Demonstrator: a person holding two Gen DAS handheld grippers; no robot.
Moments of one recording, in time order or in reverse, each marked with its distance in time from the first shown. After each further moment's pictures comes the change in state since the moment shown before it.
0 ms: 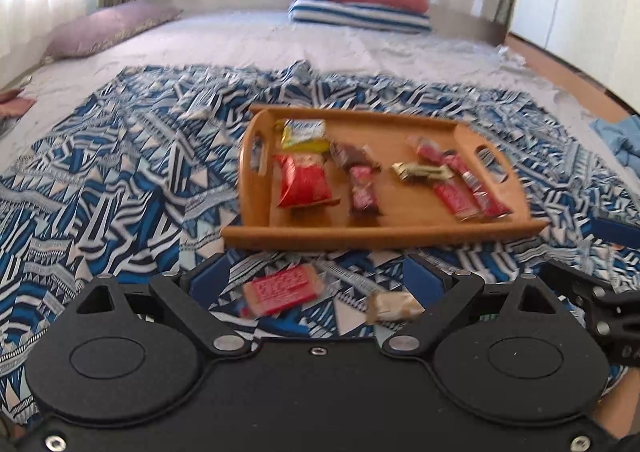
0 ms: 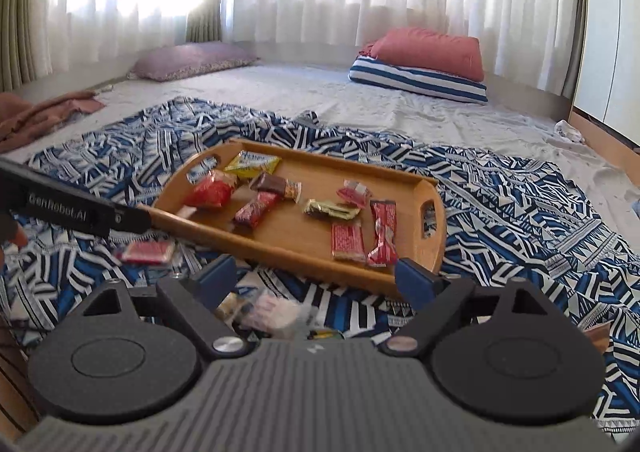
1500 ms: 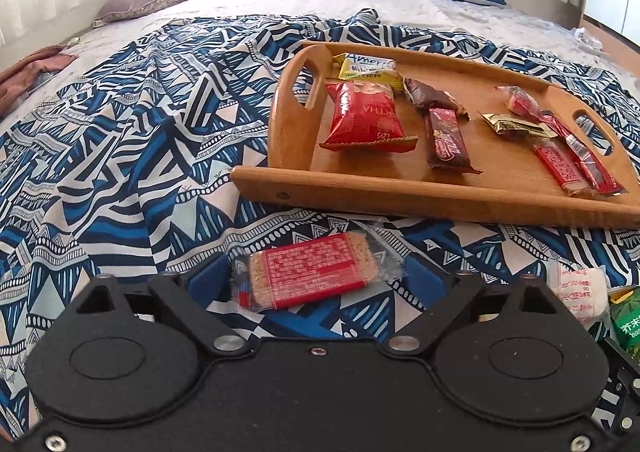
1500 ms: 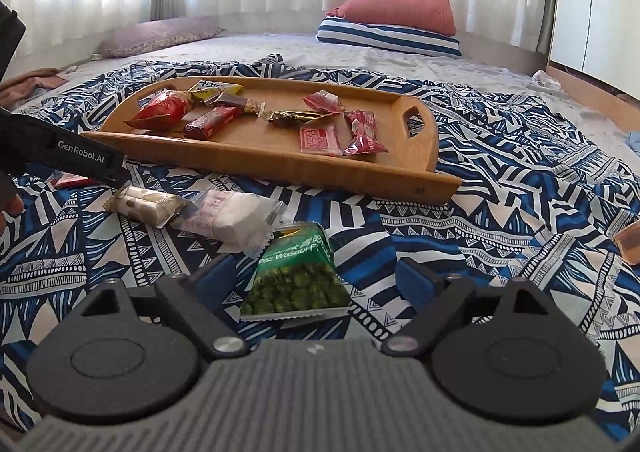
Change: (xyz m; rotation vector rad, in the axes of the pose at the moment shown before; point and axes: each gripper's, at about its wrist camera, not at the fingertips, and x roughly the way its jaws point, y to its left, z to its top) left arm 0.099 -0.003 -0.029 -0.070 0.052 0.193; right arm 0.054 -0.009 -0.084 0.082 0.049 -0.067
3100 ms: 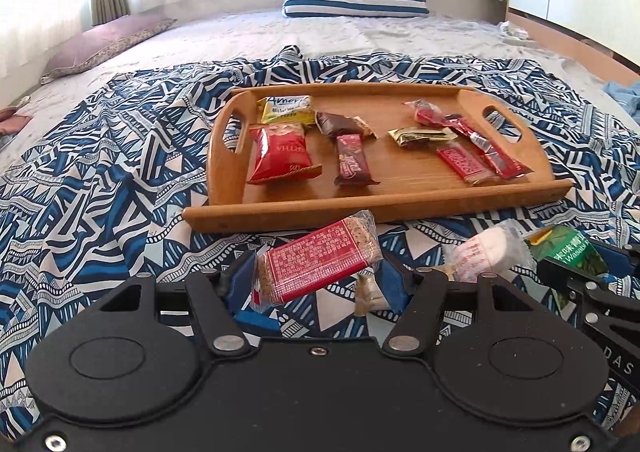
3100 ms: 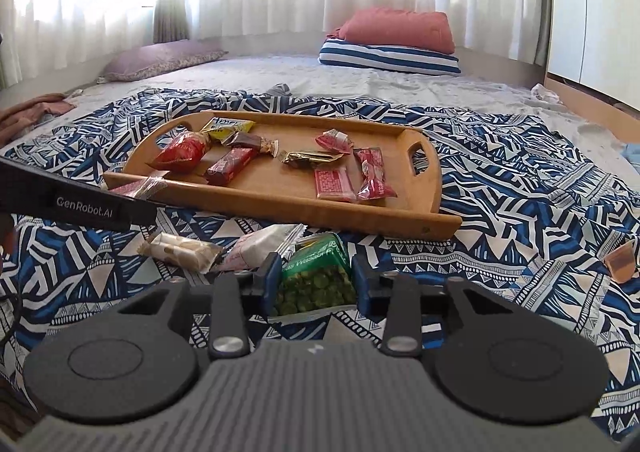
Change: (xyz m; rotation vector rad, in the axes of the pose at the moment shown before) left arm -0.059 -0.022 -0.006 0.157 -0.090 -0.145; right arm -0.027 0.012 0.025 0.026 -0.053 0.006
